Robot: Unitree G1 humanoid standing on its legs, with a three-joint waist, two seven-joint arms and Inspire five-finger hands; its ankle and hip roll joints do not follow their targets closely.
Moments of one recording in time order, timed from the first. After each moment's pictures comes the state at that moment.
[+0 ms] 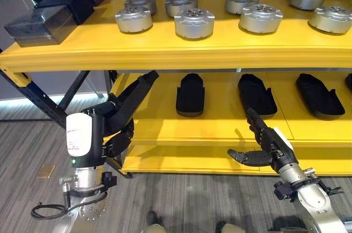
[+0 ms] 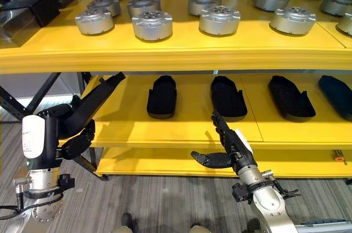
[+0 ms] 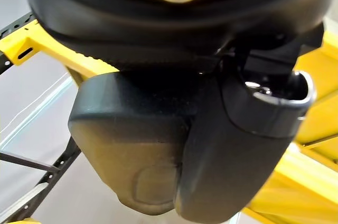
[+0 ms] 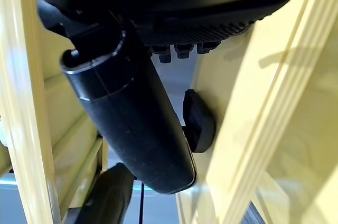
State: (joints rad) left arm 0.30 0.53 0.04 -0.20 0.54 -0.31 0.68; right arm 0.24 -0.57 0.03 -0.20 0.32 -0.11 0.10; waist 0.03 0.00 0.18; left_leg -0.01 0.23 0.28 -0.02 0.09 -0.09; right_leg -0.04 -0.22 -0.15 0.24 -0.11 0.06
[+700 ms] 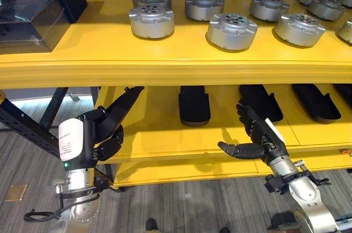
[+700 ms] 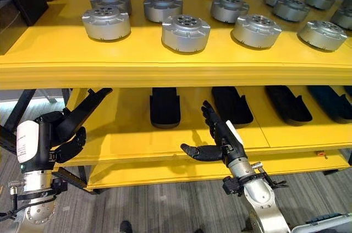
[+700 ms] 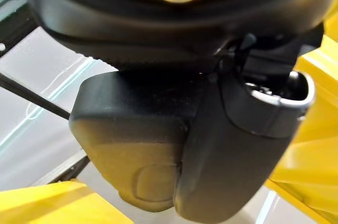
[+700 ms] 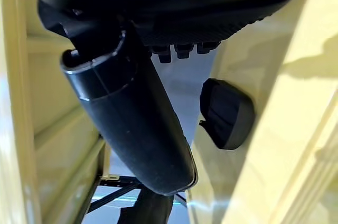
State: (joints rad) left arm 0.28 0.53 0.11 -0.14 0.48 -0.29 0.57; right arm 0.17 -0.48 0.07 -0.24 0.31 -0.06 0.09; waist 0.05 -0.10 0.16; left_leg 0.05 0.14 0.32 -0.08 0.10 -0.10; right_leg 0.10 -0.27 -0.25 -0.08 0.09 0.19
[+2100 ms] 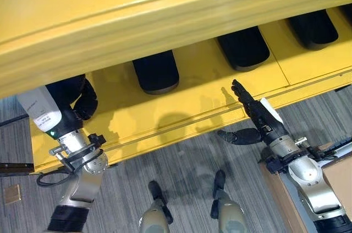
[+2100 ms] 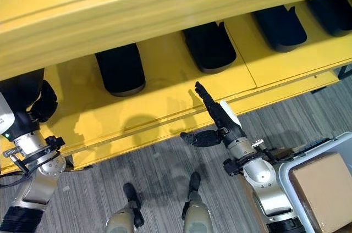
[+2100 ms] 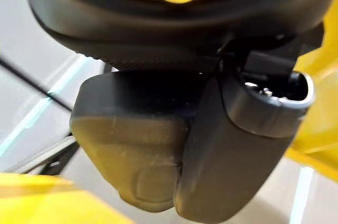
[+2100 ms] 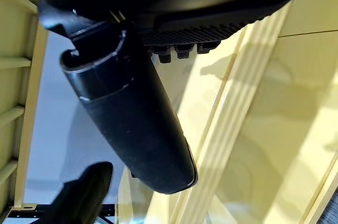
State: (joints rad) left arm -0.10 0.56 0.02 -0.01 0.43 0.10 0.95; right arm -0.03 -0.59 0.09 -0.22 0.16 -0.08 0.13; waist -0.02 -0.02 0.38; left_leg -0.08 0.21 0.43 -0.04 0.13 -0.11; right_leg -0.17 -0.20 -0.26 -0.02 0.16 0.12
